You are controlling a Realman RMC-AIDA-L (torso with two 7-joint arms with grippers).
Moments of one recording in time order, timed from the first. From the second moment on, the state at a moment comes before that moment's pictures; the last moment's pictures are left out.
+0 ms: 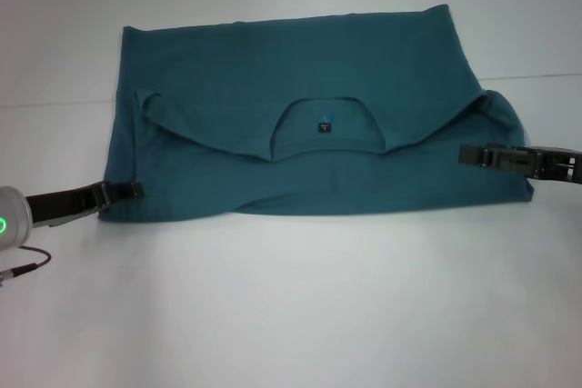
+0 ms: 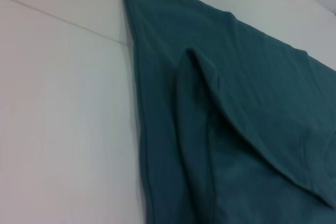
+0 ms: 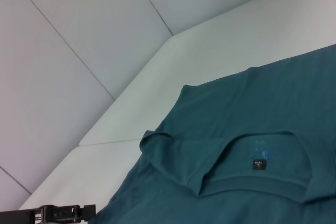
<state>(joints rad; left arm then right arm) -0.62 -2.06 0.83 0.59 2.13 0.86 -2.30 0.50 1.97 -0.58 -0.69 -1.97 -1.43 1.91</state>
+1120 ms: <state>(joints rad) -0.64 -2.09 0.91 0.64 2.18 0.83 -2.31 0.49 1.97 -0.52 -0.69 -1.97 -1.47 1.91</state>
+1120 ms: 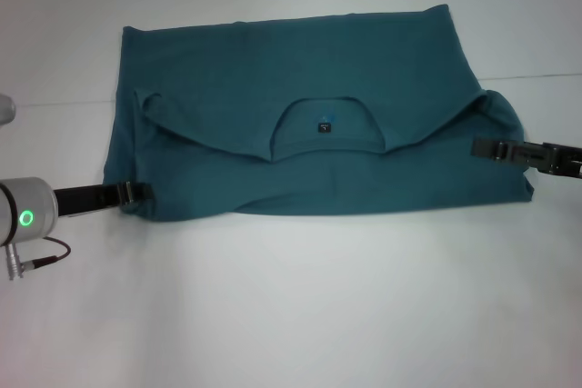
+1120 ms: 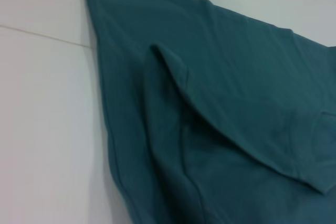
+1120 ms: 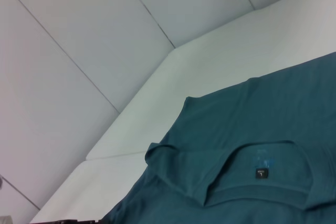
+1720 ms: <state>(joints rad) -0.64 -2.06 0.83 0.65 2.17 0.94 -2.36 0.49 1.96 -0.52 -0.69 -1.98 -1.49 1.91</state>
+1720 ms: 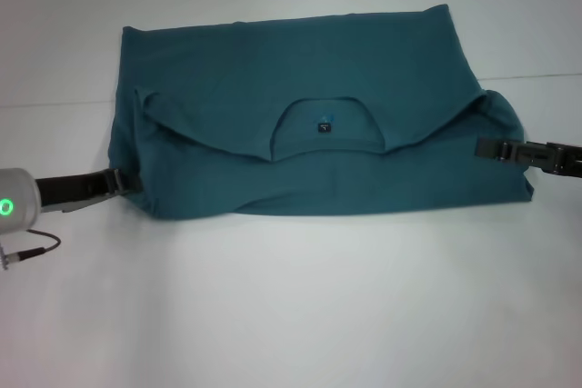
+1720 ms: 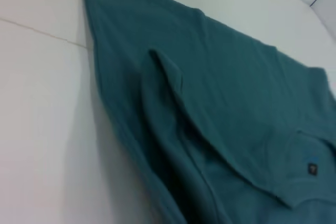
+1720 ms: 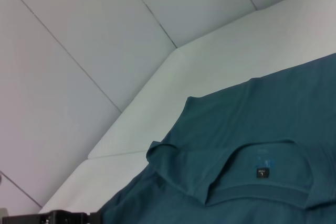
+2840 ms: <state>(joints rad) -0.67 -2.01 0.58 0.59 2.18 1.18 -2.39 0.71 1.89 -0.56 -0.77 -2.58 -1.26 2.42</state>
